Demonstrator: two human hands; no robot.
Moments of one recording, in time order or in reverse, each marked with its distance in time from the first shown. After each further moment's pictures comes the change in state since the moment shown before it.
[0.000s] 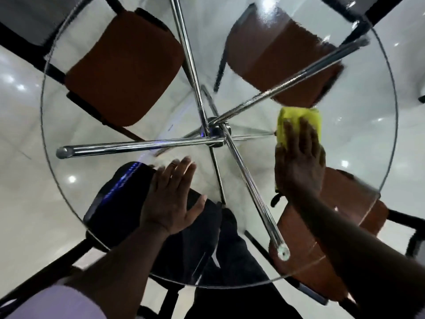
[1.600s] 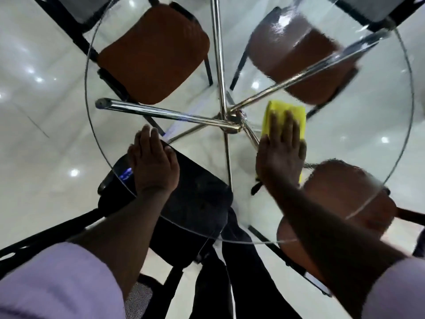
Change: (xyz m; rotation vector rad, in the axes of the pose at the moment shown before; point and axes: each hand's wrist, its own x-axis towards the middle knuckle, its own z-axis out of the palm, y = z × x) left_hand -0.059 -0.051 0.014 -0.122 0.293 -0.593; right_hand -0.088 -0.079 0.036 -0.006 0.036 -0.090
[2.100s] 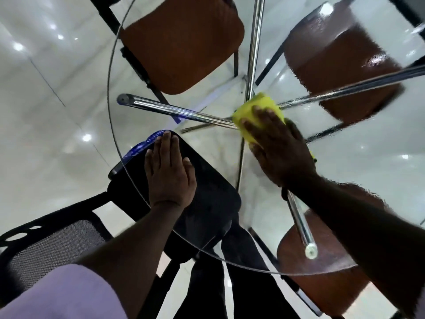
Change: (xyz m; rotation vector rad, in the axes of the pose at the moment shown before) left_hand -0.001 0.006 0.002 0.029 -0.034 -0.060; right_hand 0.088 -0.025 0.011 -0.189 -0.115 -0.823
